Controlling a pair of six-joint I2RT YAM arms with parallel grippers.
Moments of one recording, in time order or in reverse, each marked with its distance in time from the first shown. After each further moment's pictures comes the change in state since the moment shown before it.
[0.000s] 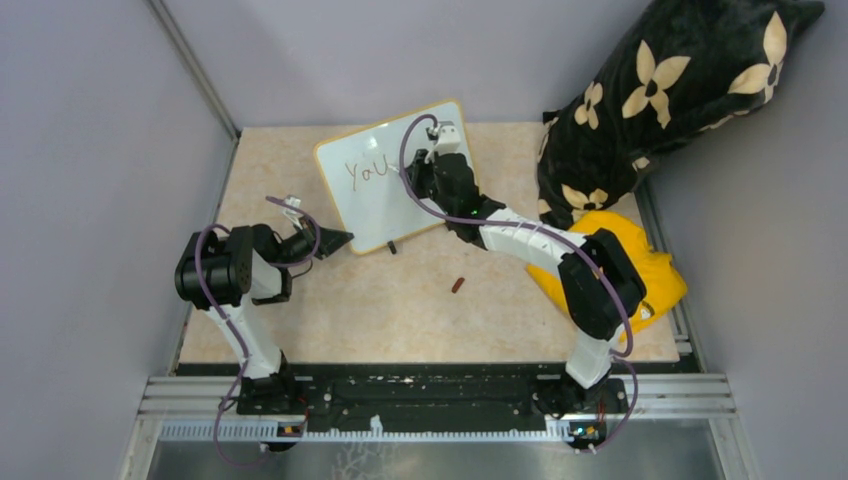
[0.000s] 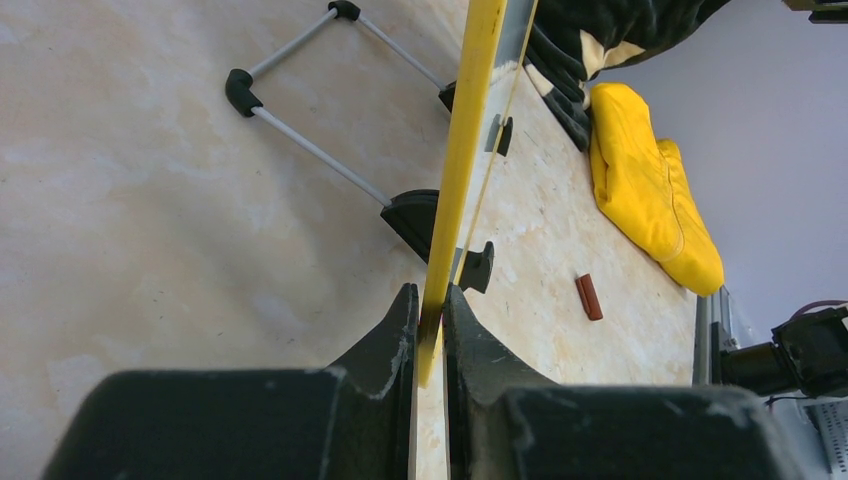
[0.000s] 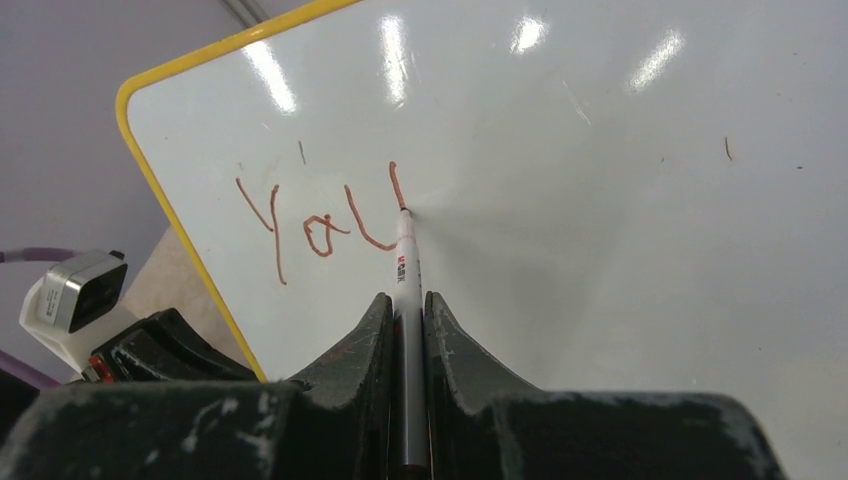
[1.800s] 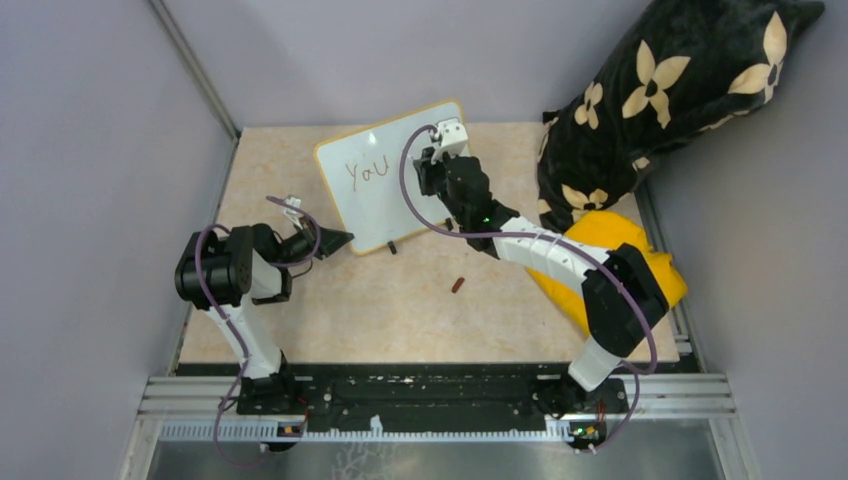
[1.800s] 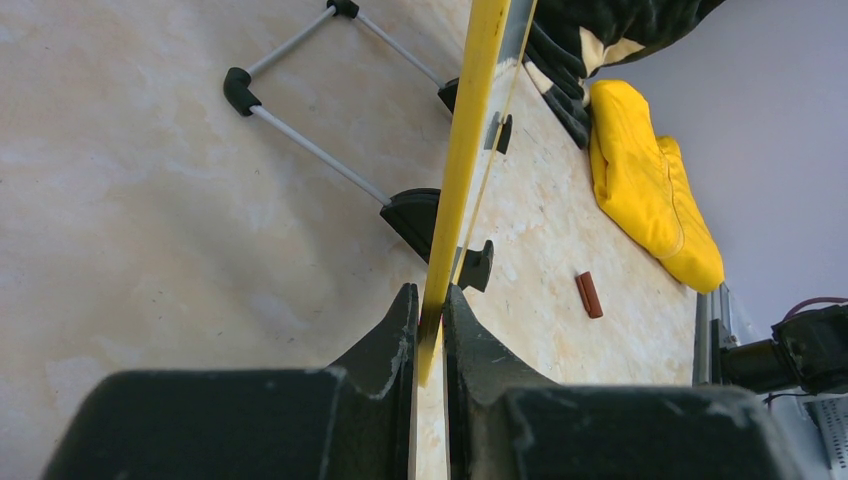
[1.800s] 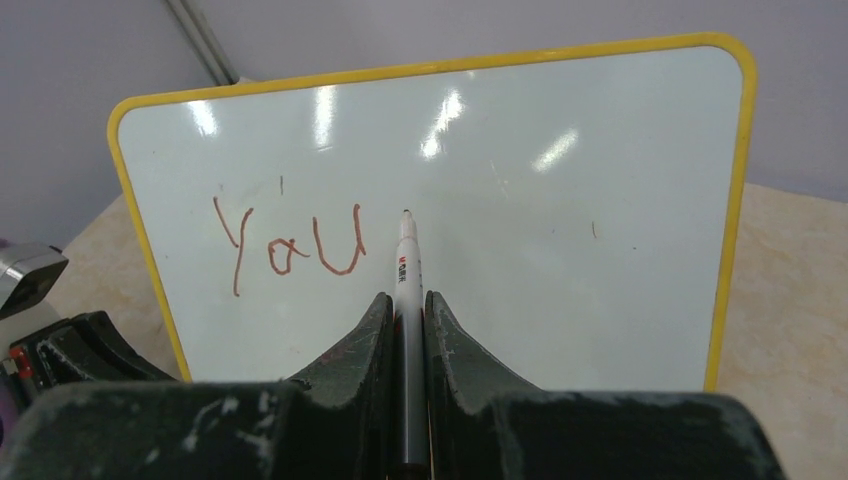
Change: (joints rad) left arm -0.001 0.000 0.002 -0.006 0.004 0.004; right arm 0.020 -0.145 -0.097 0.061 0.100 -0.266
